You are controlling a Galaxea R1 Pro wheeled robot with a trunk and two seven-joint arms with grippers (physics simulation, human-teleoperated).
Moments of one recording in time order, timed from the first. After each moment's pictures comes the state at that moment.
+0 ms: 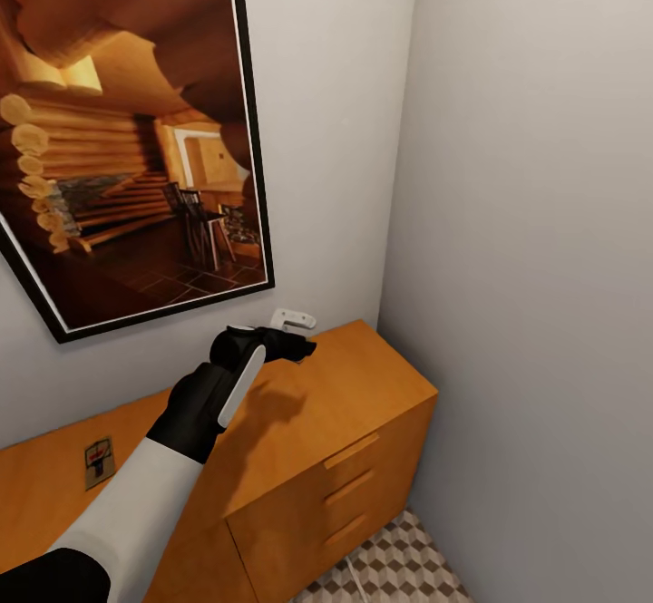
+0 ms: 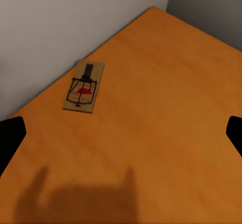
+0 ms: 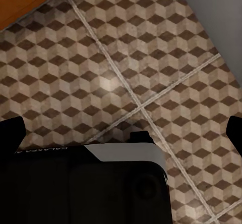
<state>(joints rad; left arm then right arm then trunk) -0.85 -0.08 -0.34 -1.19 0.19 0.92 0.02 -0.28 0.08 0.48 -0.02 -0.52 -0.28 -0.13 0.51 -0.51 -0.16</state>
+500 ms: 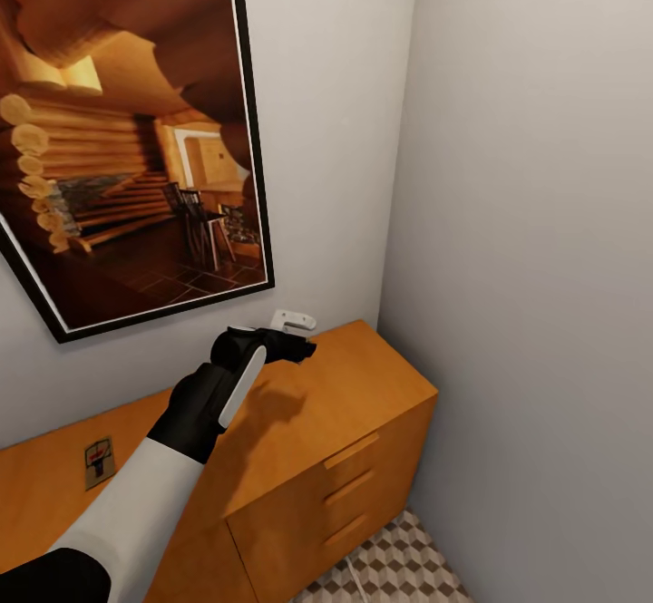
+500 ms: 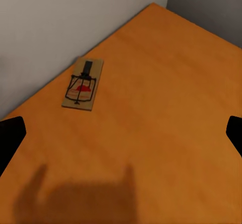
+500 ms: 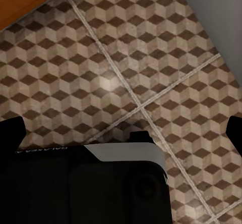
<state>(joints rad) -0.85 -0.08 -0.34 -1.19 0.19 0.92 0.02 -0.28 0.08 0.48 -0.02 -0.52 -0.28 -0.13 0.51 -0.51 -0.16</state>
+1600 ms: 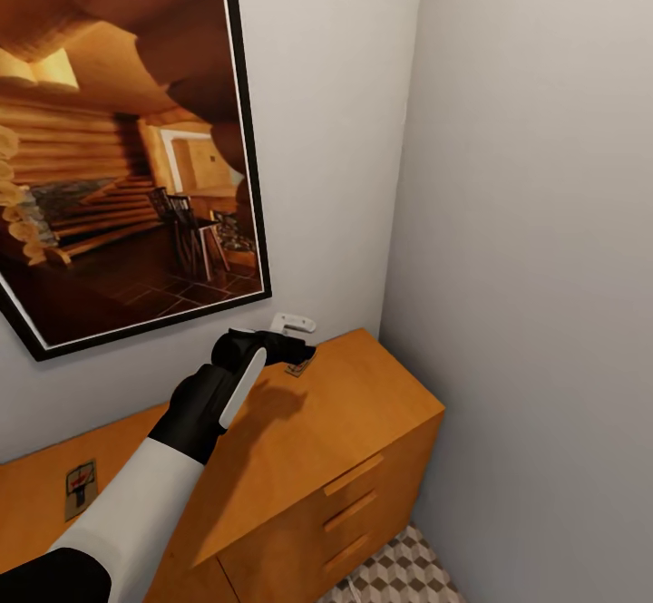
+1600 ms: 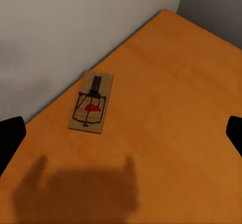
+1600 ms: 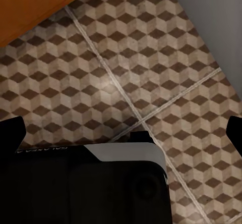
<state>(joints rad) -0.85 -0.08 -0.34 -1.16 0.19 0.91 0.02 -0.28 0.08 0.48 -0.02 -0.52 -0.28 -0.13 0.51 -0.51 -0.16</state>
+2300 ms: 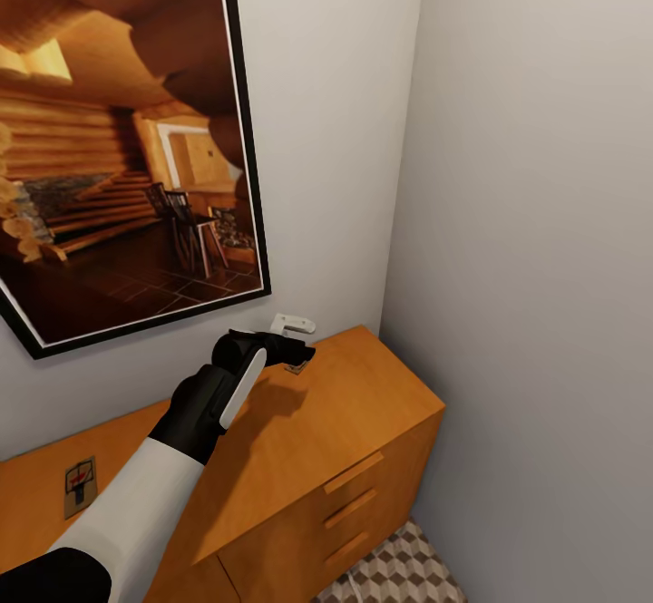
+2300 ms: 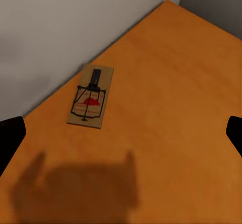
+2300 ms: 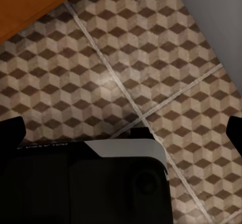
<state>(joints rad) -0.85 -0.08 -0.34 -1.16 0.19 0.91 0.02 -0.28 0.08 0.48 -0.02 -0.52 -0.28 -0.13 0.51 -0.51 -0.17</state>
